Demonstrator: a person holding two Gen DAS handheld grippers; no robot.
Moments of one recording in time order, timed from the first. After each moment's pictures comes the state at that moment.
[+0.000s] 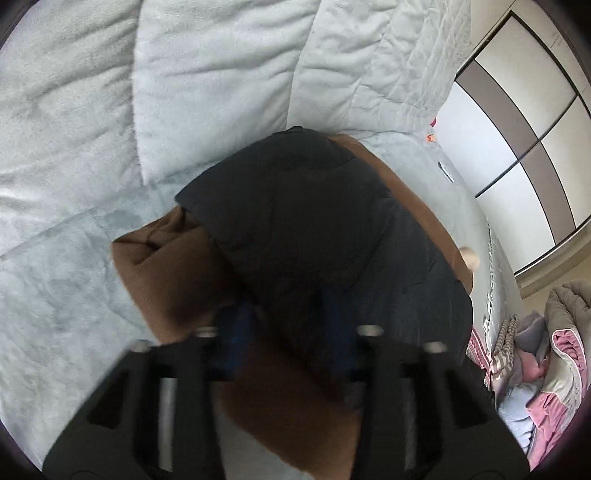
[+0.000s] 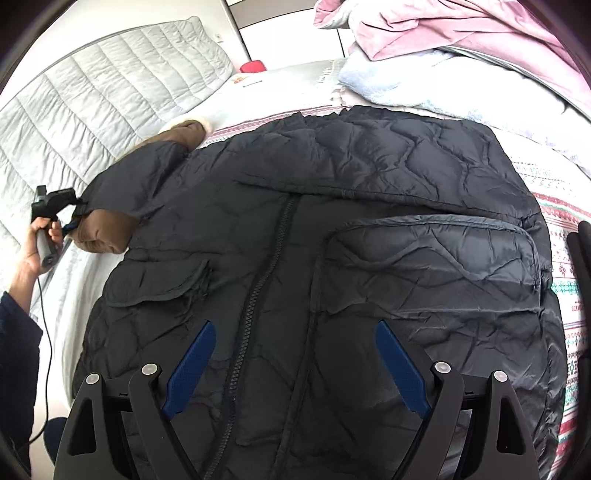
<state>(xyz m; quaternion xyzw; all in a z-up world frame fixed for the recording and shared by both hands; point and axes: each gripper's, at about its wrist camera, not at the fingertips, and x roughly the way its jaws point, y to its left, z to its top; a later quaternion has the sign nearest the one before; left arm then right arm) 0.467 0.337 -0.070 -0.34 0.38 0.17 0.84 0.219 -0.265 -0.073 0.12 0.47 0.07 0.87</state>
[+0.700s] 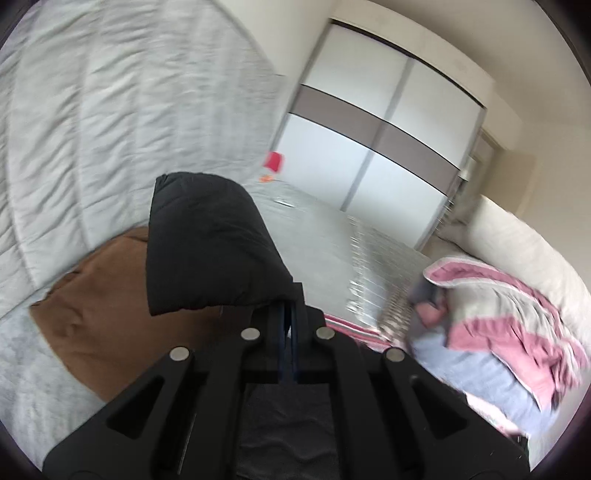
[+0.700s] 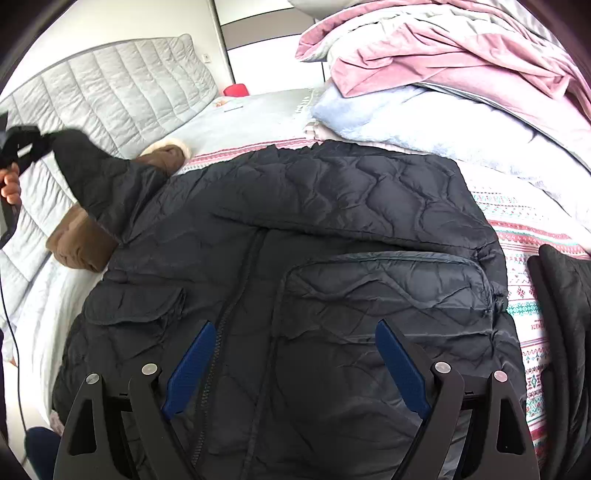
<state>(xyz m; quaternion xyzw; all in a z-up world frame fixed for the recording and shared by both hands) 0.412 0.118 0.107 -0.19 0.22 -0.05 0.96 0.203 -0.283 -0.046 0.08 0.42 0.01 0.90</state>
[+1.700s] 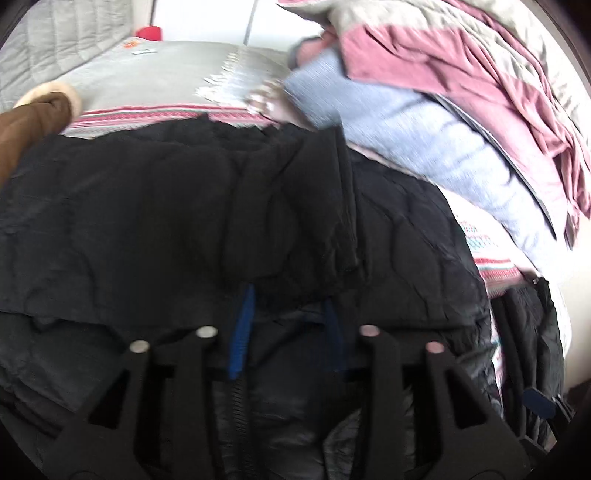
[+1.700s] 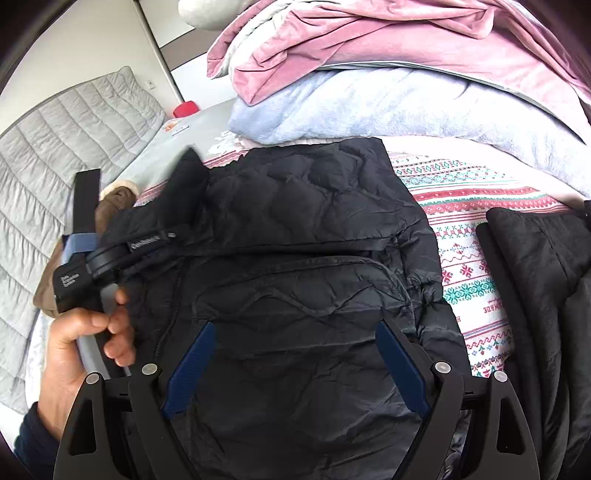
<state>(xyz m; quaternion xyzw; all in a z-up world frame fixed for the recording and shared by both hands) 0.397 -0.165 -0.087 -0.05 0.45 -0.21 0.87 0.201 -0.374 -0.046 0.17 0.43 -0.04 0.89</state>
